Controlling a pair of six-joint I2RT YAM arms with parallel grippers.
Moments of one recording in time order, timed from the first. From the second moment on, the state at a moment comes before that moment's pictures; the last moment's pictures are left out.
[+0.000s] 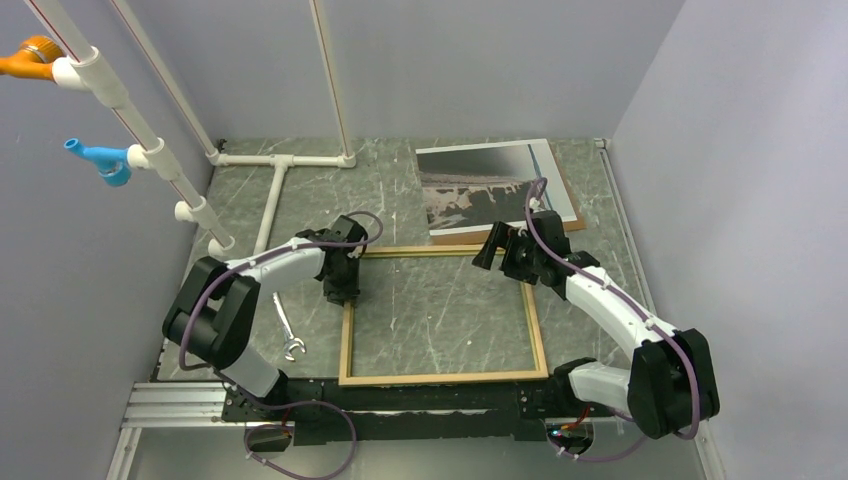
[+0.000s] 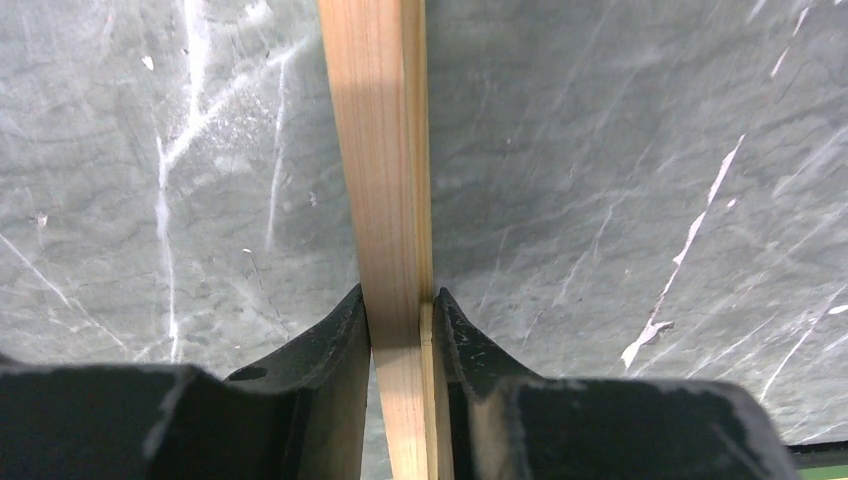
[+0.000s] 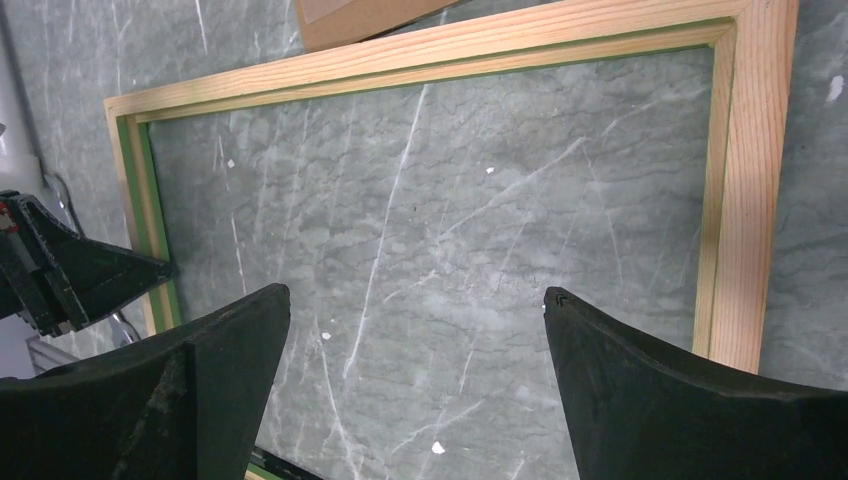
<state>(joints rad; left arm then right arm) -0.50 1.56 0.87 -0.64 -0.01 -0.51 0.31 1.18 0.69 -0.31 -0.19 0.61</state>
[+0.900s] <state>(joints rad) -0.50 1.34 0.87 -0.64 -0.14 -0.51 0.22 1.24 0.75 -0.31 -0.21 0.61</state>
